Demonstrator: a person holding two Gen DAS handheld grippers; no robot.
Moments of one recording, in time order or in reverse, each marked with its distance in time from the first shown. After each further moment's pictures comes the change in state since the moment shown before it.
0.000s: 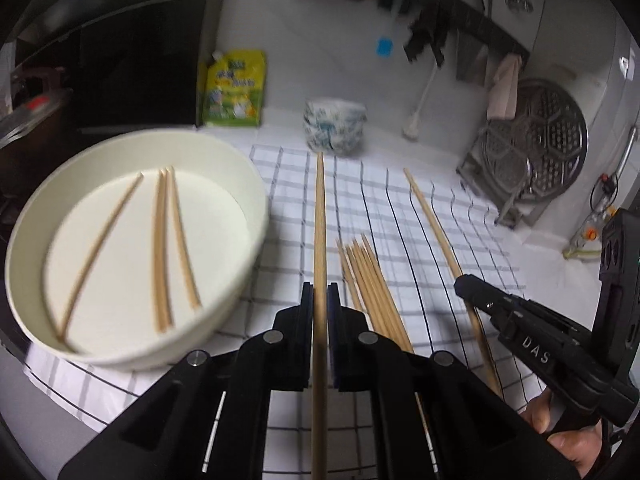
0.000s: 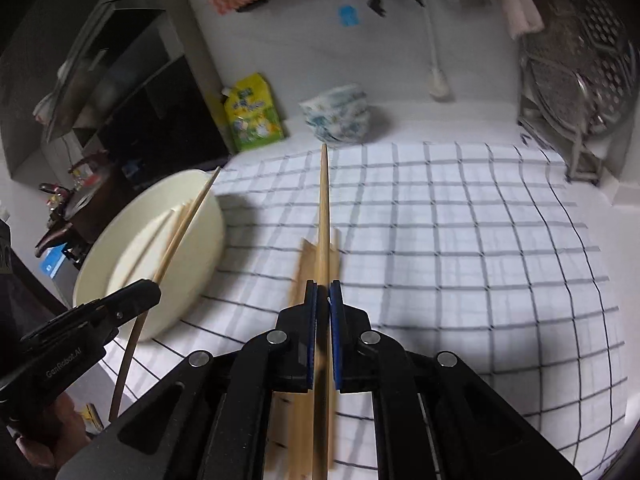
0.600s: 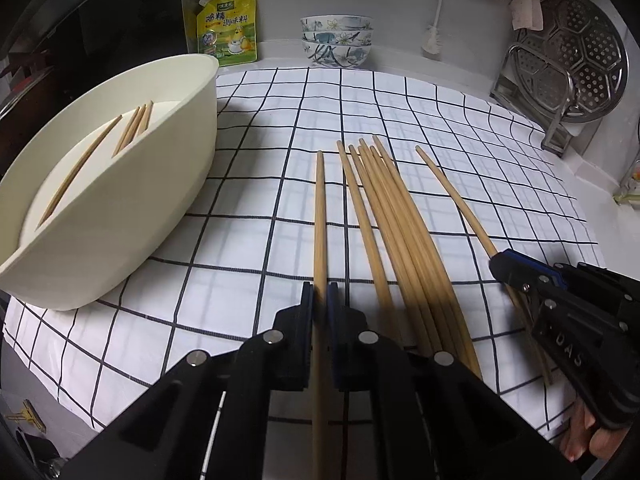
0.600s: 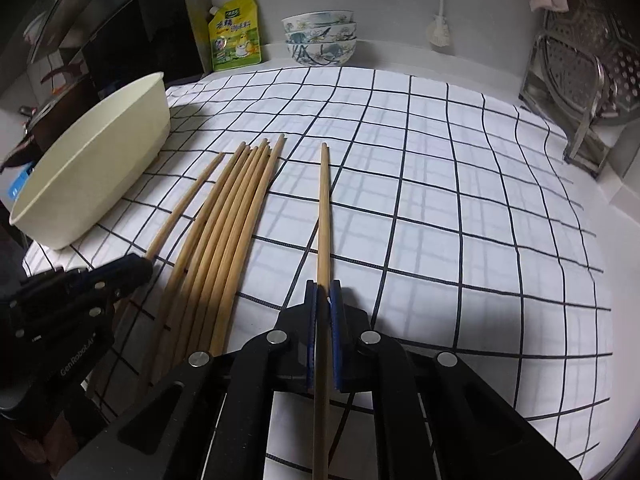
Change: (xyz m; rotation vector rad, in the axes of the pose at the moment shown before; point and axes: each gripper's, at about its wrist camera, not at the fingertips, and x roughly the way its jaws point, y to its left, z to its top) left arm 0.080 -0.042 -0.063 0.074 0.184 0.156; right arm 0.045 -0.050 -0.046 -0.135 0.195 -0.118
